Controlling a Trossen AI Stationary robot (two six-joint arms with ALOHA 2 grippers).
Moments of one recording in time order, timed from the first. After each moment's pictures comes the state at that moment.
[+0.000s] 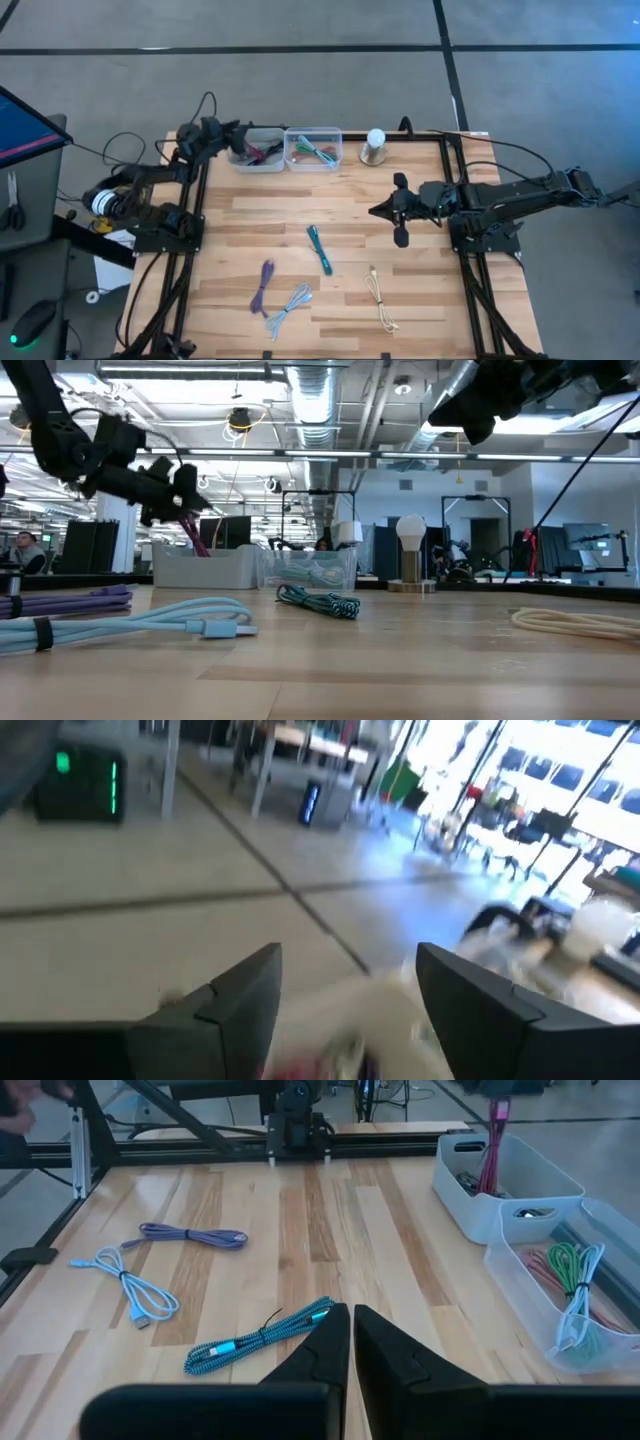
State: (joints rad) left arm 1.16 1.15 0.29 0.90 0.32 -0.23; right arm 0.09 0.93 0.61 -0.07 0.17 0.05
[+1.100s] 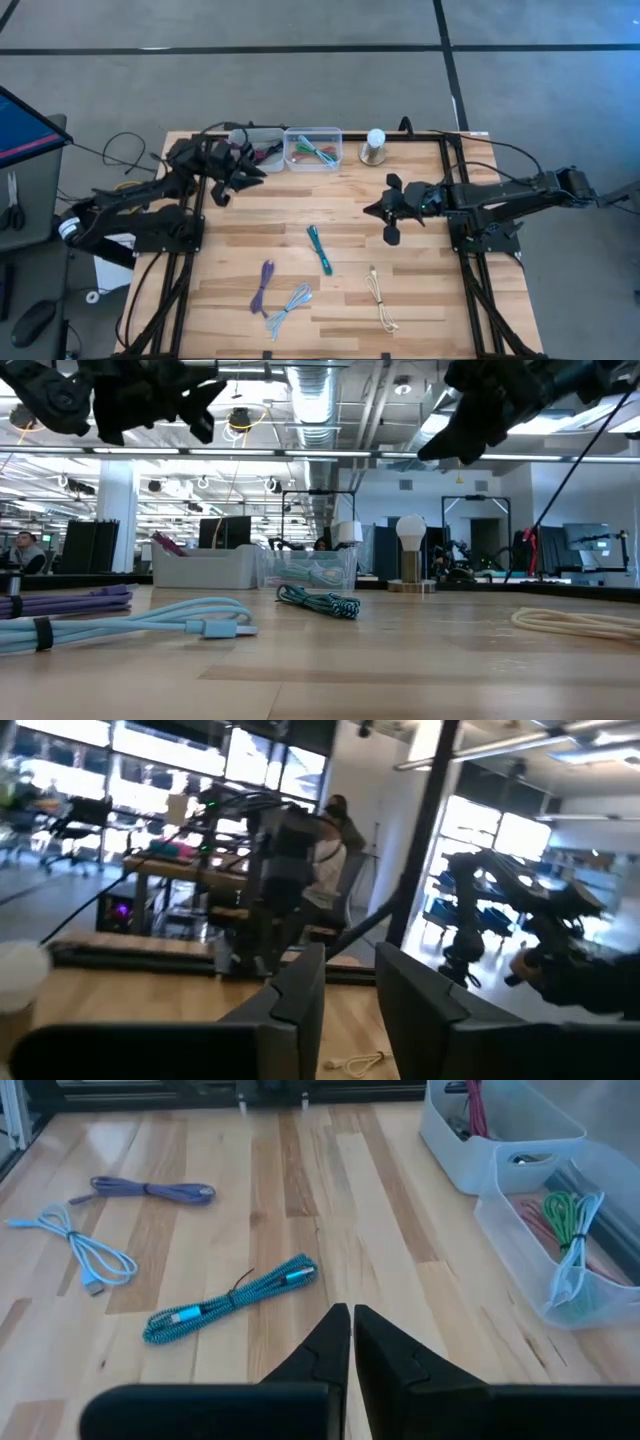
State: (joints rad) left arm 0.69 0.79 0.37 0.90 0.97 -0.41; right arm 0.04 1.05 0.61 -0.07 0.16 0.05
